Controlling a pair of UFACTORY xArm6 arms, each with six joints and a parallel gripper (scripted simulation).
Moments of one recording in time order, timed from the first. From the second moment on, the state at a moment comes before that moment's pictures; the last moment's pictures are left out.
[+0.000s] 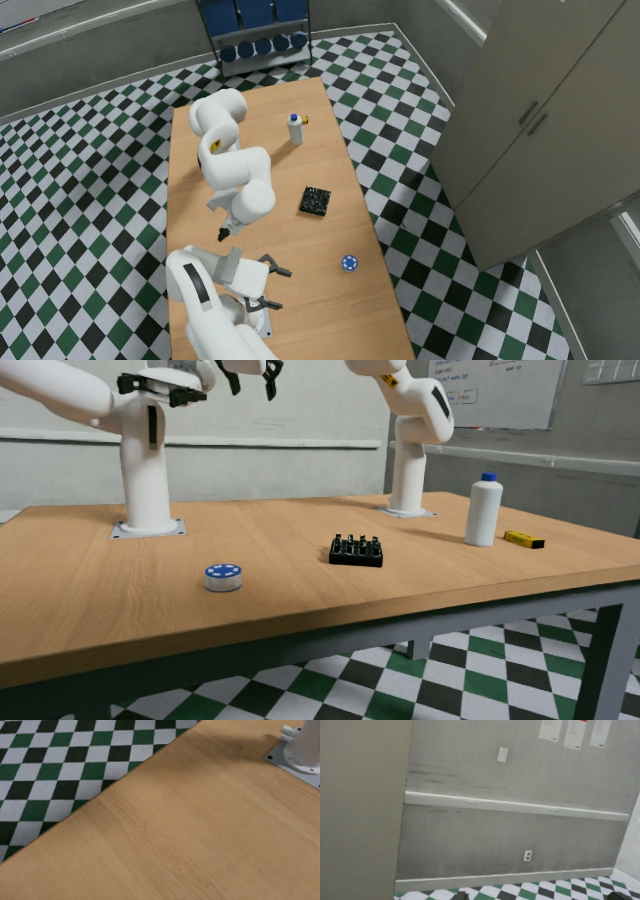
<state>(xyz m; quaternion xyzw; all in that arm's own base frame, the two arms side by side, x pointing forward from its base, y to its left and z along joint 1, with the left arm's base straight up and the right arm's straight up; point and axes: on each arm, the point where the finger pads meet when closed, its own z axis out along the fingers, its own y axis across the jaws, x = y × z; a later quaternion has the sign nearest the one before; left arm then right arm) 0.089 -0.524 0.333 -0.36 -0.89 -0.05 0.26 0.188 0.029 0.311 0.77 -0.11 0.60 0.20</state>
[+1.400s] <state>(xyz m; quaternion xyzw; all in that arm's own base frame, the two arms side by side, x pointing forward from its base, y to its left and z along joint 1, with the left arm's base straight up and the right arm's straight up) 0.156 -0.482 0.258 -0.72 -0.65 -0.05 0.23 0.188 0.029 0.311 0.77 -0.11 0.60 0.20</state>
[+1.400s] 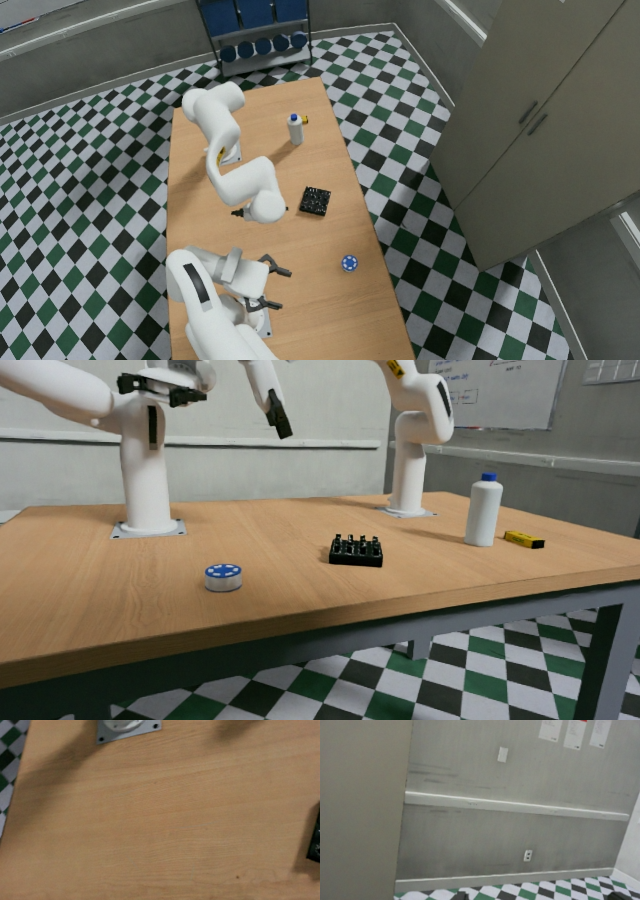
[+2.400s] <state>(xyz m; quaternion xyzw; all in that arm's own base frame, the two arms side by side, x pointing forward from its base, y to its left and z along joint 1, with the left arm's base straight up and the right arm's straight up) 0.215 -0.443 0.191 -0.93 -0.33 -0.03 0.16 0.188 0.029 0.311 0.77 -0.11 0.60 0.20</state>
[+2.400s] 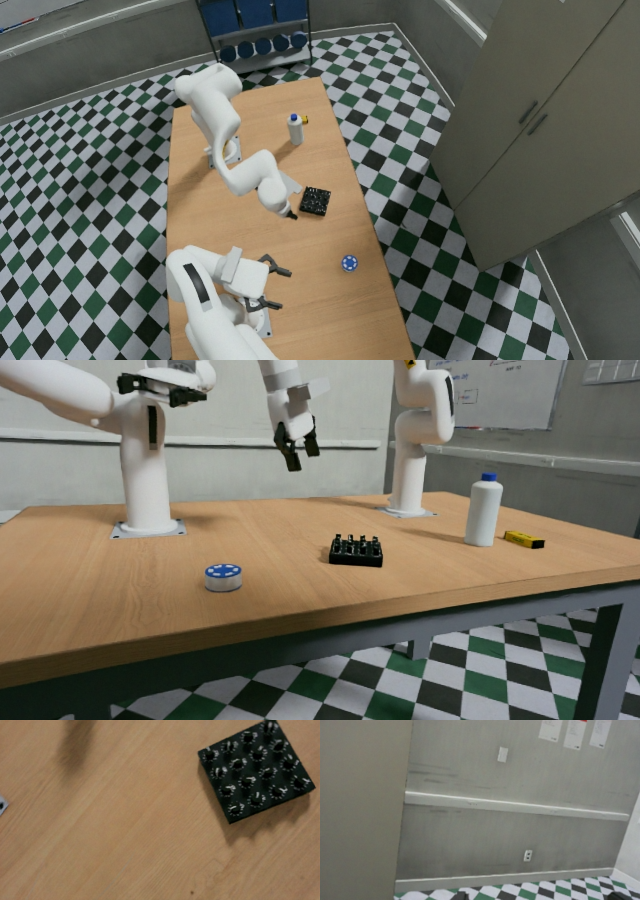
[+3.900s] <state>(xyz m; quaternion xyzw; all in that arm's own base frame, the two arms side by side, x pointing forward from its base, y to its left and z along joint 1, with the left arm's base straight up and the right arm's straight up) 0.298 -0.389 0.098 -0.98 0.18 -0.01 0.02 0.188 0.029 0.311 0.77 -0.11 0.60 0.20</state>
